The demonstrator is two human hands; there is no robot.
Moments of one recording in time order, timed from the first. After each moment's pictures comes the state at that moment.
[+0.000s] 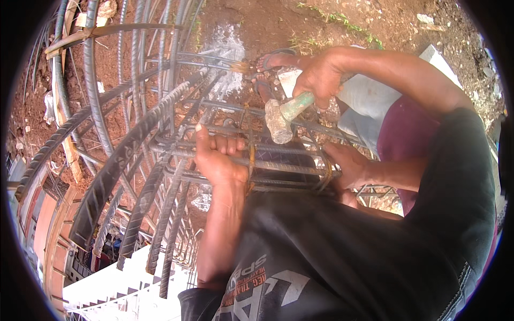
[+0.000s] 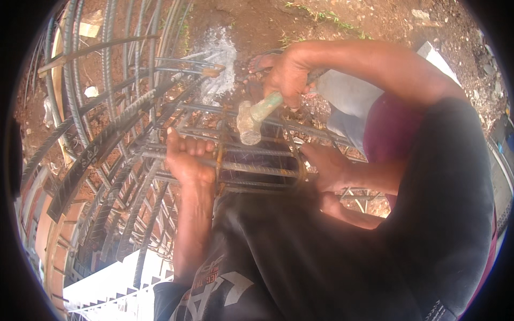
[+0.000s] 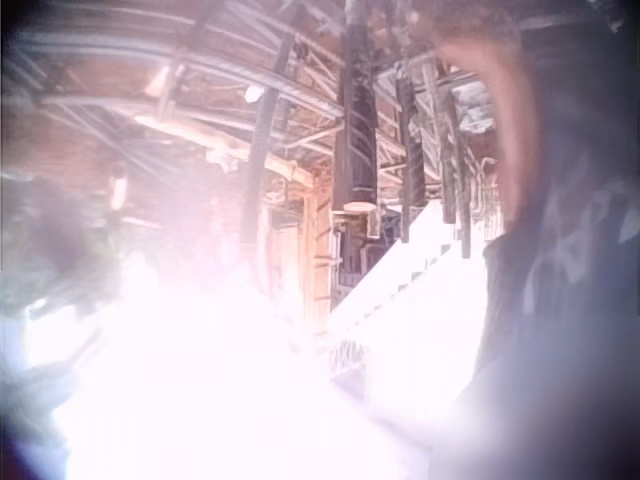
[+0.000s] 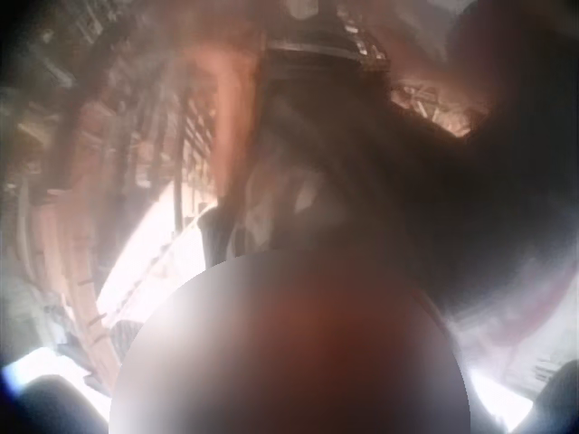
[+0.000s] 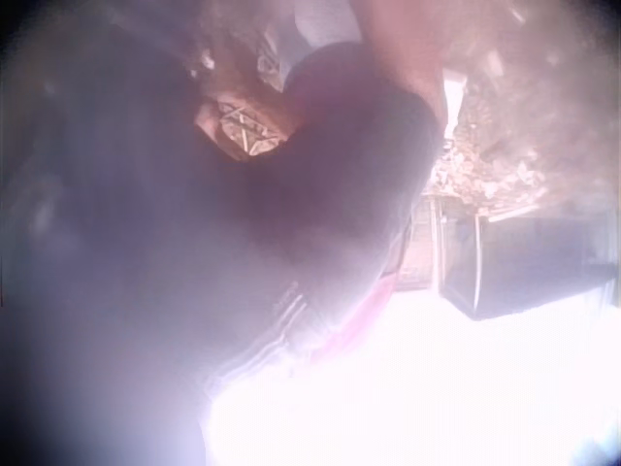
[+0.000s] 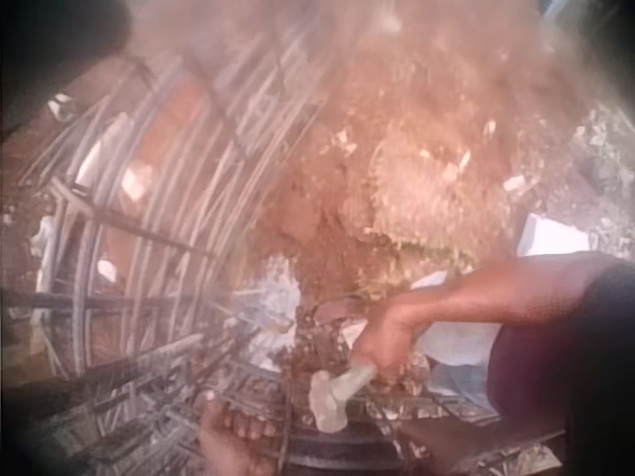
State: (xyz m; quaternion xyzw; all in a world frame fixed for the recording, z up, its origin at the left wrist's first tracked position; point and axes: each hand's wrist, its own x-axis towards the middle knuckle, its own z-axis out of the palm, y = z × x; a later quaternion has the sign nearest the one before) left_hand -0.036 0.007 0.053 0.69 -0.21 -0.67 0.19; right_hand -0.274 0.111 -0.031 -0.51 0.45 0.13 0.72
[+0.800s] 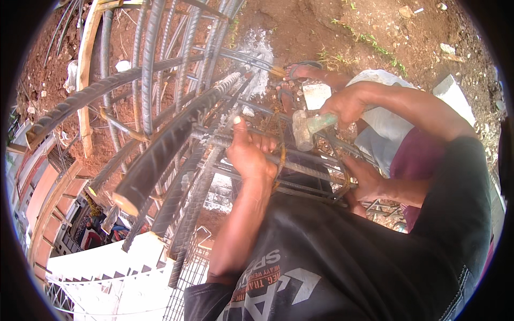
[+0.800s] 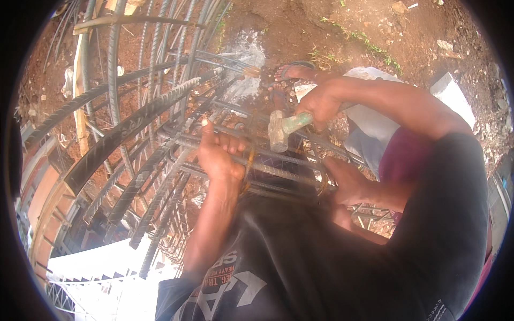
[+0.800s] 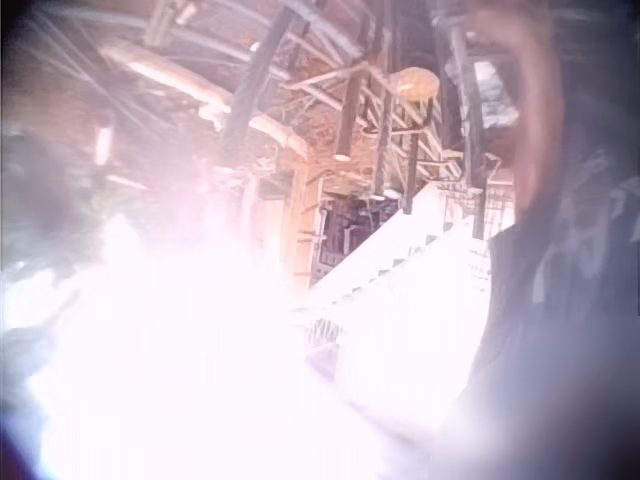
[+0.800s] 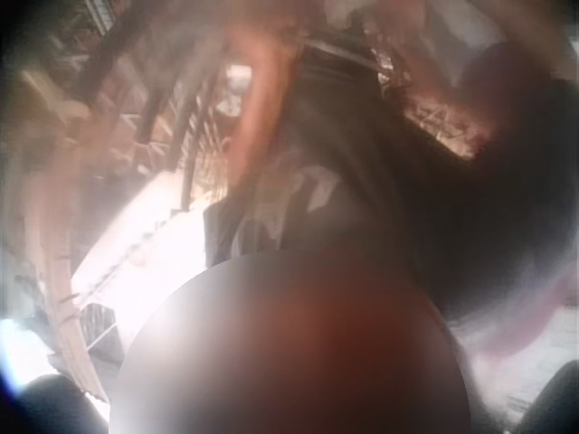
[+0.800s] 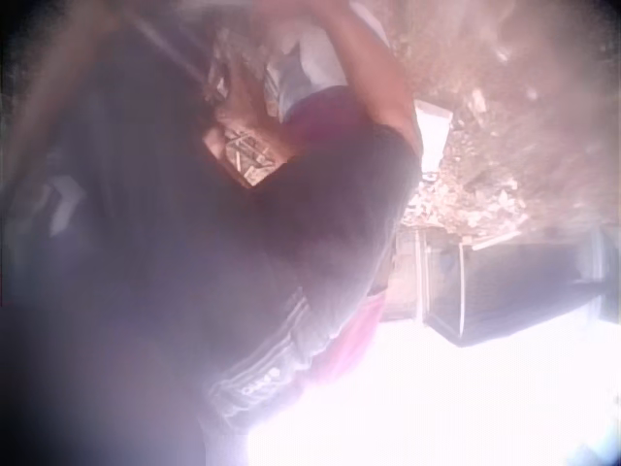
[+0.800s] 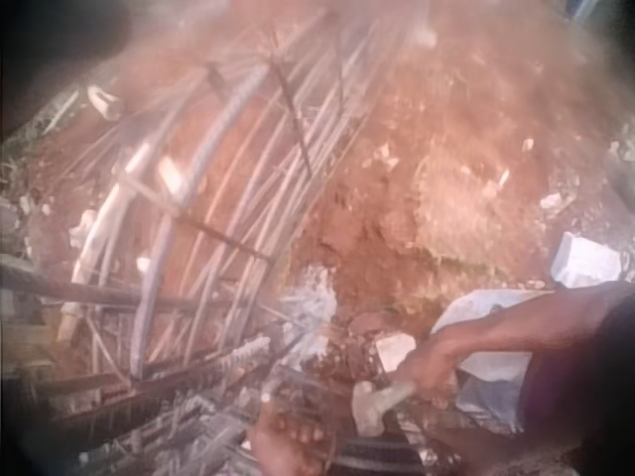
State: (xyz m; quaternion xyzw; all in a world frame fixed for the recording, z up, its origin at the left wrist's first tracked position) left_hand -0.028 0.006 0.037 0.69 -0.19 -0.67 0.21; right_hand -0.248 0.115 -0.042 -0.49 0.43 0.11 0.75
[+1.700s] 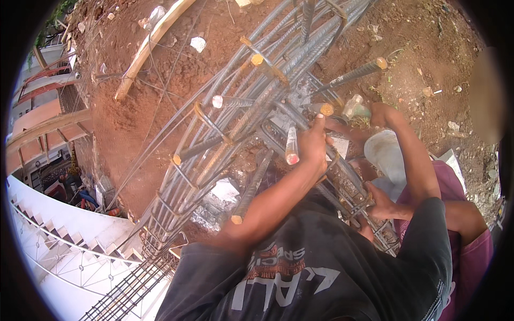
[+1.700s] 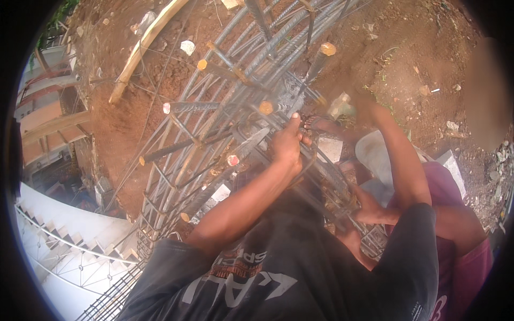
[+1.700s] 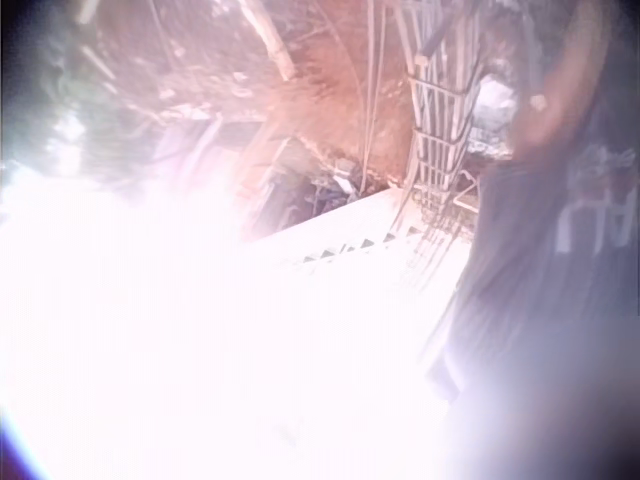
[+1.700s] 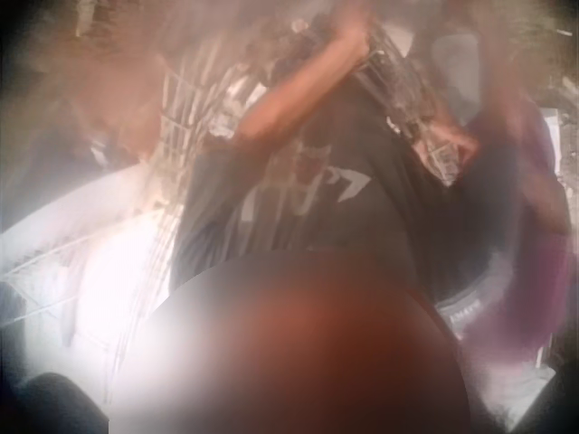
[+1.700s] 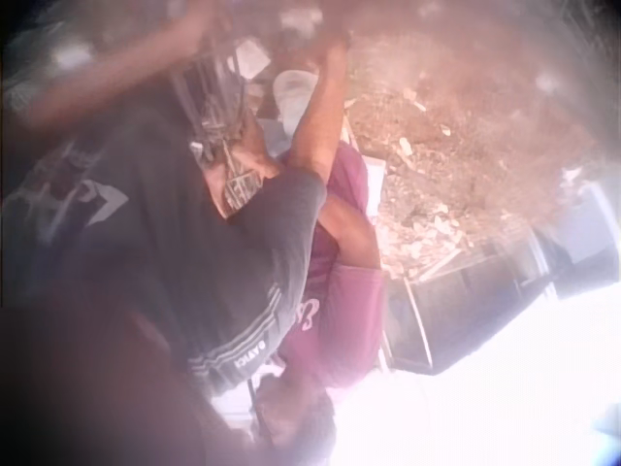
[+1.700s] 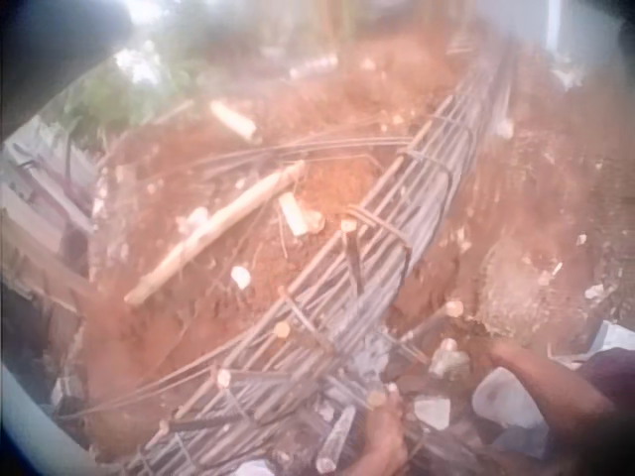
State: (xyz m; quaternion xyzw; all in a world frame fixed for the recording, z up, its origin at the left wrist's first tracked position) left_hand -0.022 0.007 0.027 0.61 -0.20 -0.76 0.14; right_hand -0.271 0.089 -0.025 -0.39 0.77 0.08 0.49
